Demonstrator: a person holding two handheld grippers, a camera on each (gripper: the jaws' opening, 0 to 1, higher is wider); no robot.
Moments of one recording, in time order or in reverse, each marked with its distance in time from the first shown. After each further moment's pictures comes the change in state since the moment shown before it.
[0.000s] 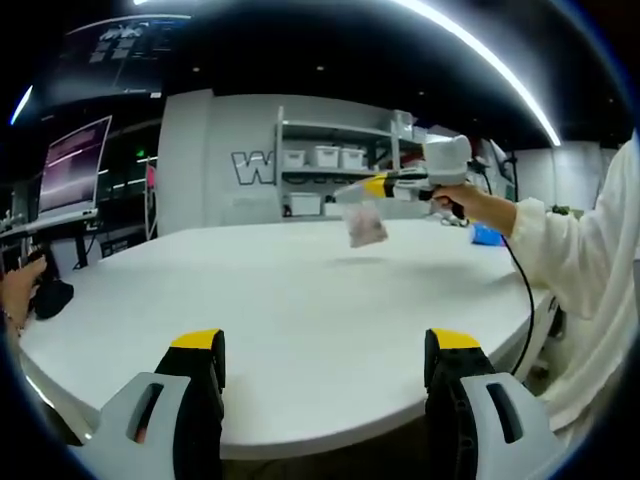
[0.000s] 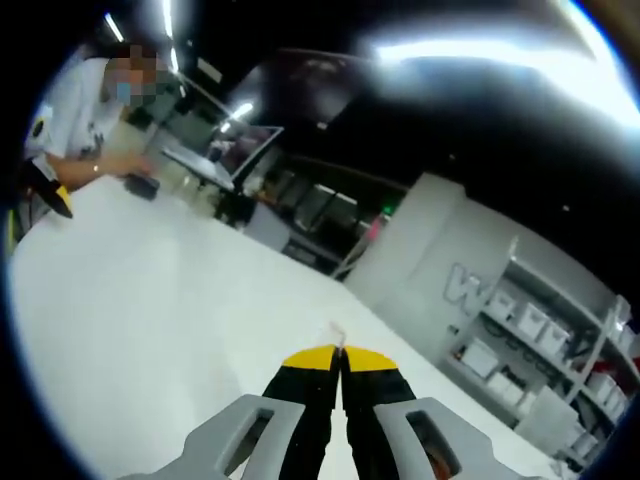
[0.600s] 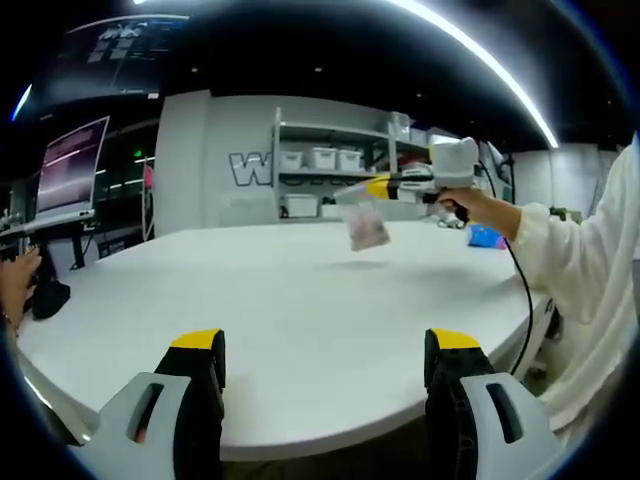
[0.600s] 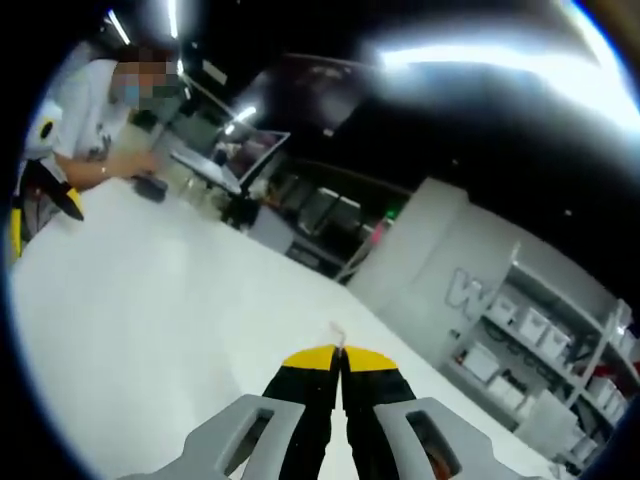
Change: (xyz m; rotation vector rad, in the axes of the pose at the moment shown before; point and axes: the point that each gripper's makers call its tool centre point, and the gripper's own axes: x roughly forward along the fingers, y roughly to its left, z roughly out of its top) left arm -0.001 -0.005 0.001 -0.003 -0.006 -0.015; right arm -0.015 0.007 0.005 -0.017 -0.016 0.010
